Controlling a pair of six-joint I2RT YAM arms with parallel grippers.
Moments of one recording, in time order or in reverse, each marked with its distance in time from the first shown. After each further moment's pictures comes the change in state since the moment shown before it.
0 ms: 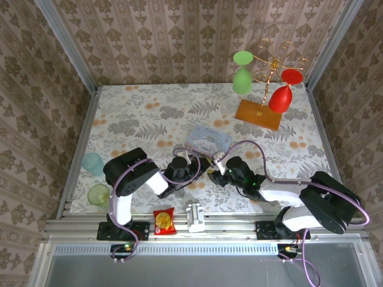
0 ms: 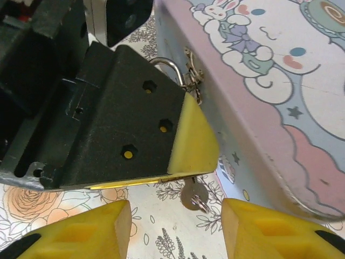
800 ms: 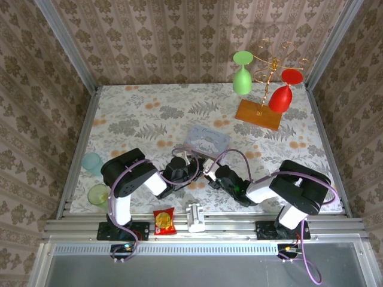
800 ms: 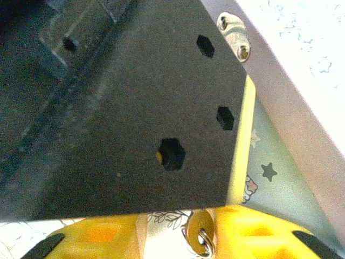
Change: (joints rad) left arm 0.004 -0.024 -0.024 -0.003 0.014 -0.012; right arm 0.128 0.263 0.002 0.278 0.283 -0.224
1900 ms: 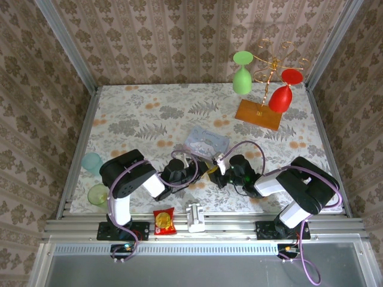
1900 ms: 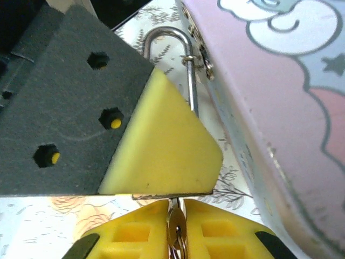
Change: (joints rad) left arm 0.002 -0.022 -0.049 0.009 0.032 0.024; right arm -0.249 -0.043 -0.037 -0.007 -0.654 0.333
